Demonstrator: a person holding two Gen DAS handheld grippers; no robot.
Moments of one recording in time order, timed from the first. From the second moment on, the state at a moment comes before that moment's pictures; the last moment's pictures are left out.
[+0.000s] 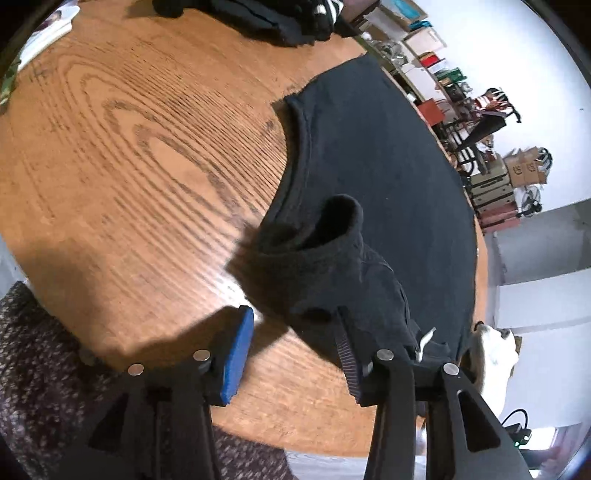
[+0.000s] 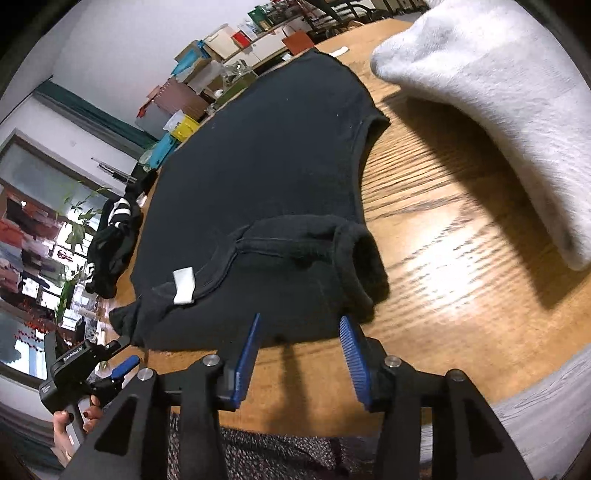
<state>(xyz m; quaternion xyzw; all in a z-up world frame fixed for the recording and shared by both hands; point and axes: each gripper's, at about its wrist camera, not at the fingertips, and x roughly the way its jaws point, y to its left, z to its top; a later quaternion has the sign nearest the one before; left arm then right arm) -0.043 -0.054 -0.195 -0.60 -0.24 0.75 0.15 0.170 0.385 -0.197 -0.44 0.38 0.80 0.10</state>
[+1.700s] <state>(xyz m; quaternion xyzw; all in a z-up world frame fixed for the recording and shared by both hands) -0.114 0.003 -0.167 -0.60 -0.01 0.76 0.24 0.133 0.416 -0.198 -0.48 0.23 0.85 0.03</state>
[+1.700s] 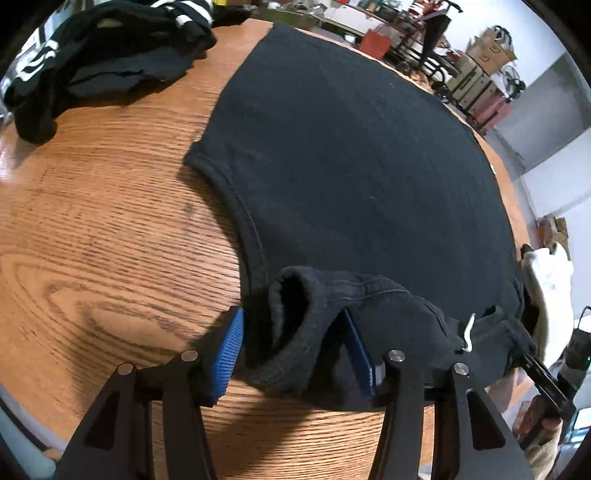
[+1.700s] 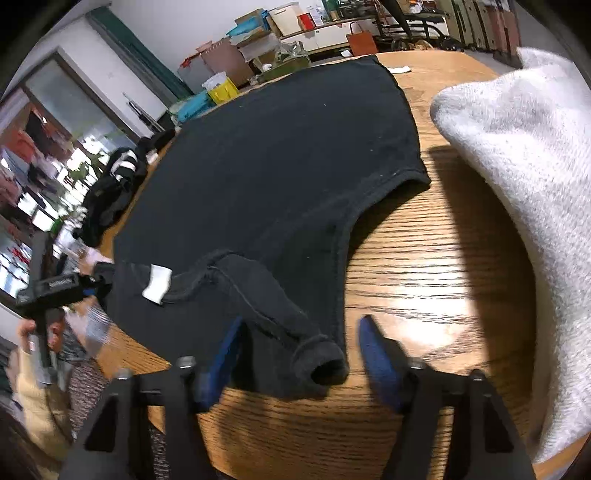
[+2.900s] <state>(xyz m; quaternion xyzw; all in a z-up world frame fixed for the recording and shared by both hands) -0.081 -0.006 -0.120 -0.58 0.00 0.80 0.15 0.213 0.406 -0.154 -0.46 0.26 0.84 0.14</state>
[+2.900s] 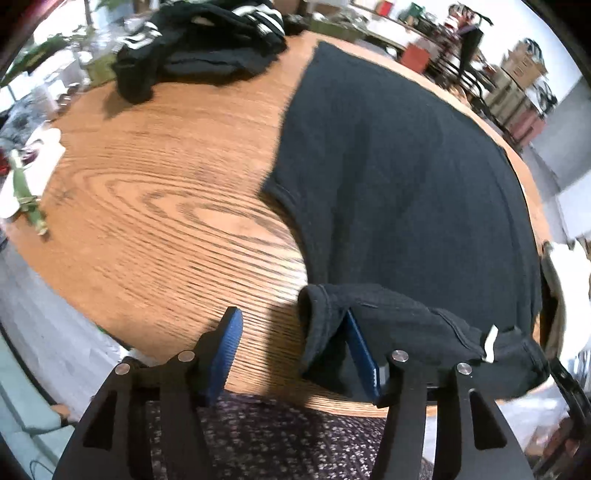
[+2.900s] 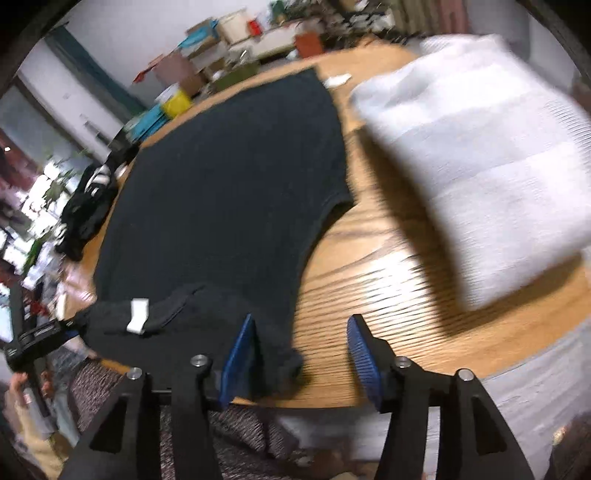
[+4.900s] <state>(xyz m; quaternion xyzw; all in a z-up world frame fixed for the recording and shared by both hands) -0.041 -0.072 -0.117 -0.59 -0.10 0.78 0.19 0.224 0.362 -0.180 -0.47 0.31 0.83 -0.02</state>
